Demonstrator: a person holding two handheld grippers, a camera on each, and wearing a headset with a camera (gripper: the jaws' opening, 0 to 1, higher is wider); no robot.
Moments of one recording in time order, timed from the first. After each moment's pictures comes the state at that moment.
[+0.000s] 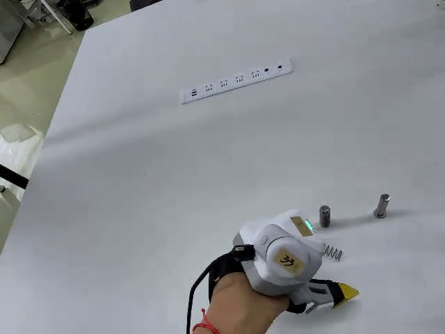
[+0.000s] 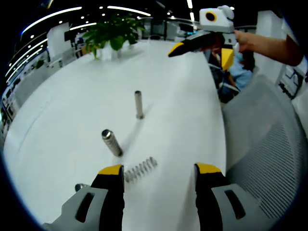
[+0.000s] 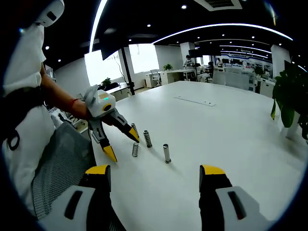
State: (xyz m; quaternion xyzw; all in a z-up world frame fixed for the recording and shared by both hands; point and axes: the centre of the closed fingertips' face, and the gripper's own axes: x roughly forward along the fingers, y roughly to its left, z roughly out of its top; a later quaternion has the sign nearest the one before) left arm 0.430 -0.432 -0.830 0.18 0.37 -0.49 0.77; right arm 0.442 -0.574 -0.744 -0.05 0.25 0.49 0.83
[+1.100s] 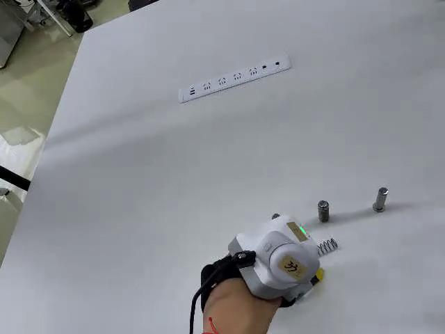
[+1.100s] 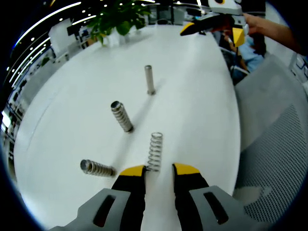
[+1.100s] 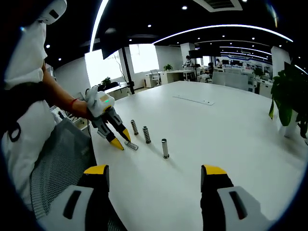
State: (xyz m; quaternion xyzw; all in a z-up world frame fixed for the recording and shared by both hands) left arm 0.428 -0.398 -0.849 0.26 0.40 -0.44 0.76; right arm 0.435 -0.584 -0.750 -0.06 0.25 0.49 0.83
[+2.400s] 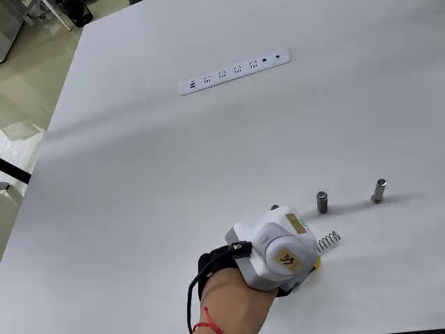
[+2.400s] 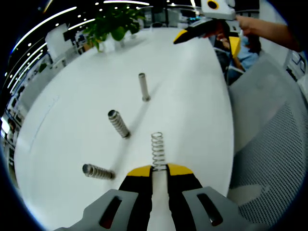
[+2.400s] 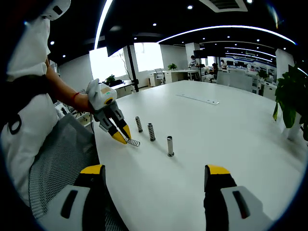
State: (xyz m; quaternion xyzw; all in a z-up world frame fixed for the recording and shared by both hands) left arm 0.421 -0.403 -0.835 0.25 0.38 -0.46 0.76; right arm 0.427 -0.576 -0.753 -0.06 0.24 0.51 0.82
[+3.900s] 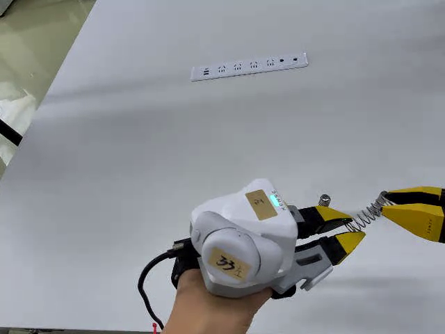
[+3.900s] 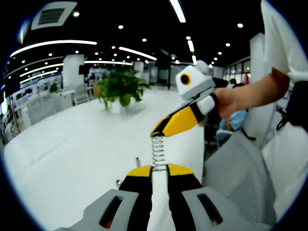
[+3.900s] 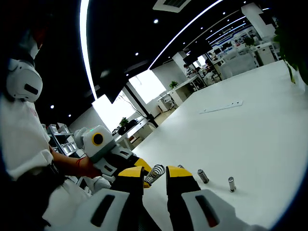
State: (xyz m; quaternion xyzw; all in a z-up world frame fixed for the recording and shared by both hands) left arm 0.409 -0.442 -0.695 0.07 0.19 -0.51 0.84; right arm 0.428 -0.463 -0.673 0.20 0.25 0.53 0.79
